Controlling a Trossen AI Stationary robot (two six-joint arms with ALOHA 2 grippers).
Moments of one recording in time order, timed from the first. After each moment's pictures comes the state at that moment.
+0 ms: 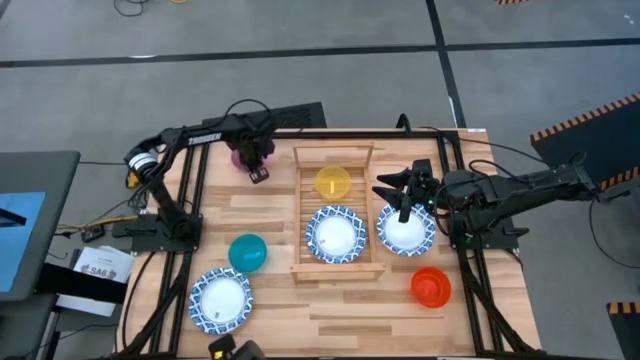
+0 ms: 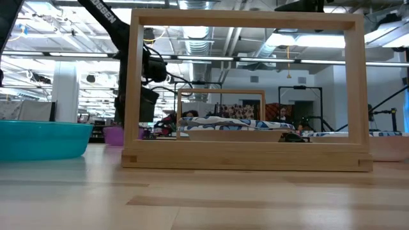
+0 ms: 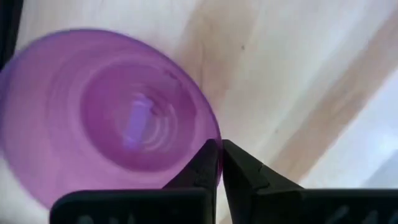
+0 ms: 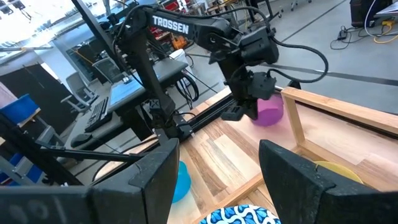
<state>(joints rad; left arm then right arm) 0.76 1.73 1.15 -0.85 -0.06 0.28 0.15 0.85 0.73 0.01 0.47 0.52</state>
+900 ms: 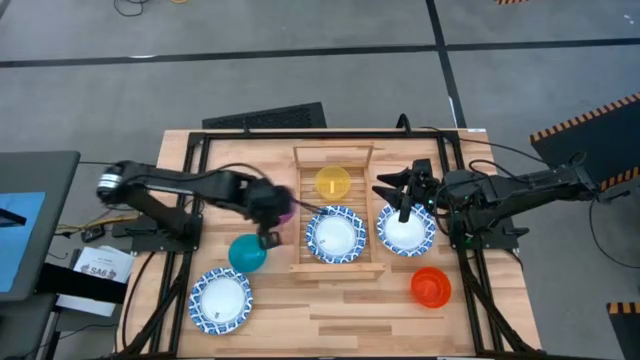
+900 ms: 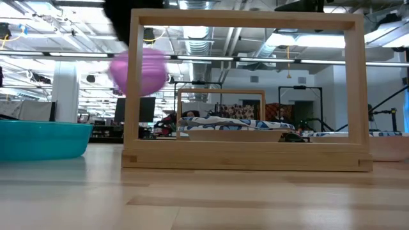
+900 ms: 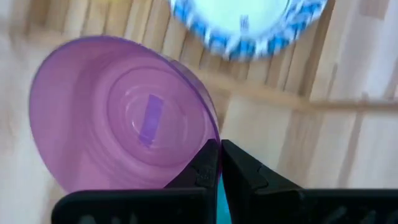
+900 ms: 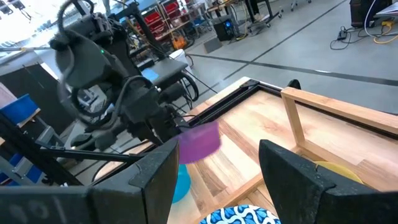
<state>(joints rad) -0.08 1.44 1.32 -1.00 -0.12 -0.31 0.15 0.85 0.73 0.01 0.47 0.52</state>
